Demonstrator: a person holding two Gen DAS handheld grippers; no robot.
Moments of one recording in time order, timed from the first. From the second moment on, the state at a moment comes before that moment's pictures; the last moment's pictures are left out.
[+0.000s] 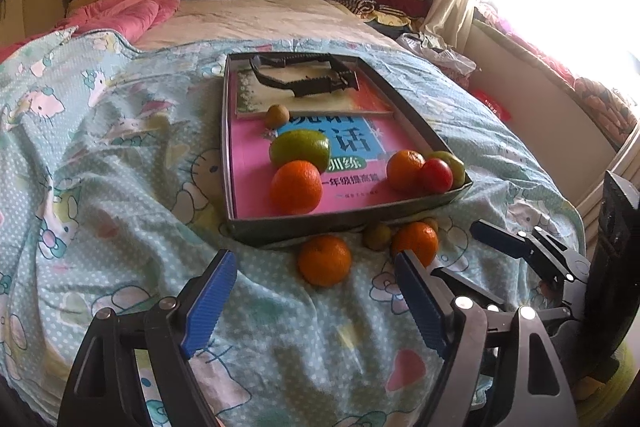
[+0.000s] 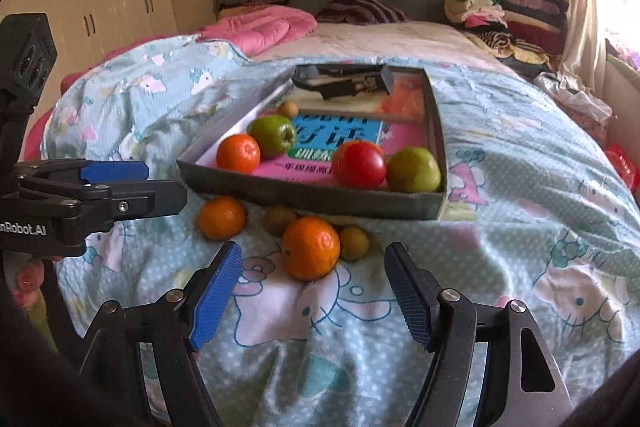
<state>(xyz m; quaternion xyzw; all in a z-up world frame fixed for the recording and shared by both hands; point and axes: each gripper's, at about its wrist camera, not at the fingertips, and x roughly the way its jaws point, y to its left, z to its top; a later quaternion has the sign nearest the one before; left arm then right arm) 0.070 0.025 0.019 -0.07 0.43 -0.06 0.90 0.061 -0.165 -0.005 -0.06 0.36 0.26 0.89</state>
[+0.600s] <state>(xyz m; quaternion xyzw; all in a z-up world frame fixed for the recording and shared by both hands) 0.081 0.020 -0.016 -0.07 0.46 -0.06 0.88 0.079 -0.148 -0.029 -0.07 0.38 0.29 0.88</state>
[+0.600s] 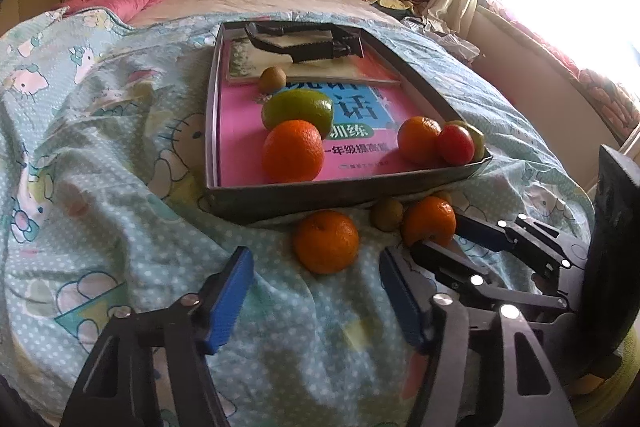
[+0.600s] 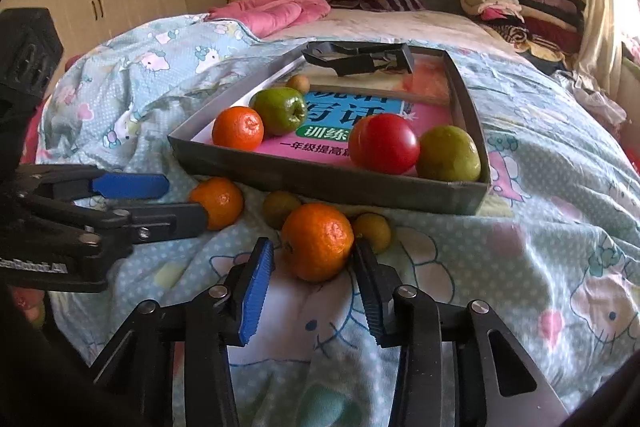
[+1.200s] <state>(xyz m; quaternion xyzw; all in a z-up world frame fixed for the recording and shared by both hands) 0.097 0.011 -0.028 -0.07 0.47 -0.06 0.88 0.078 -0.138 -0.031 -0.10 0.36 0.30 0.88</state>
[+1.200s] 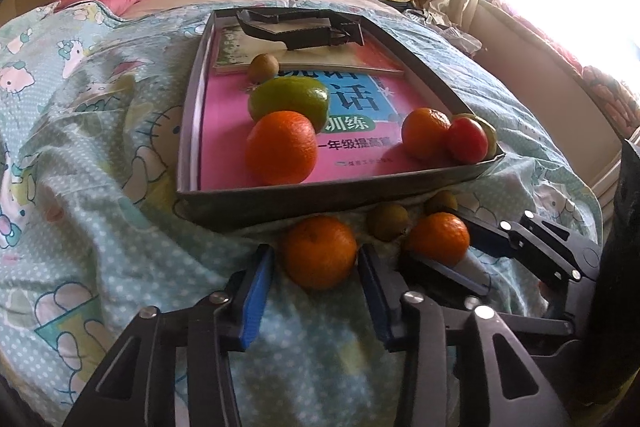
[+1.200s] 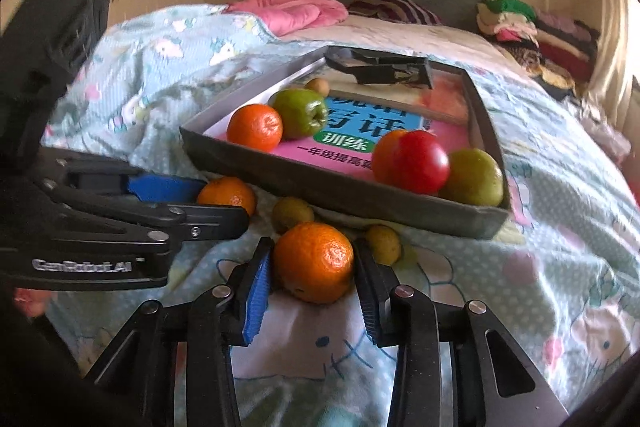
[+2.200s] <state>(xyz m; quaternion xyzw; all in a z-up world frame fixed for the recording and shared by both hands) 0.102 0.055 0.017 -0.10 0.43 -0.02 0.90 0.079 -0.143 0.016 -0.07 0.30 0.32 0.90</state>
